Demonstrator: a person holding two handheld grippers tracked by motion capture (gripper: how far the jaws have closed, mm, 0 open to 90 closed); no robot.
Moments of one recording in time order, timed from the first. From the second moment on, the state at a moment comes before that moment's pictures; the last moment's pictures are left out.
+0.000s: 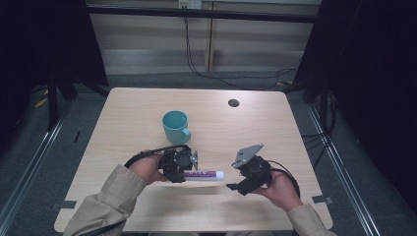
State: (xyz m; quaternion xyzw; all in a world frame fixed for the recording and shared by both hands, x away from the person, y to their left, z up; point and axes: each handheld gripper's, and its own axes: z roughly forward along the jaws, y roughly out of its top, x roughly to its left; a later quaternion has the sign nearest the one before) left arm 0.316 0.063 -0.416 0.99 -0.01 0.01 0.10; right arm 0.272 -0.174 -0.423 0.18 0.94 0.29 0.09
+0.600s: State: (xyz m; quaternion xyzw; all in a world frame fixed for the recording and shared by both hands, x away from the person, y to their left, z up) left arm 0.313 0.050 -0.414 0.99 -0.03 0.01 0.11; right arm 0.277 -0.145 -0.421 0.13 0.96 0.25 0.06
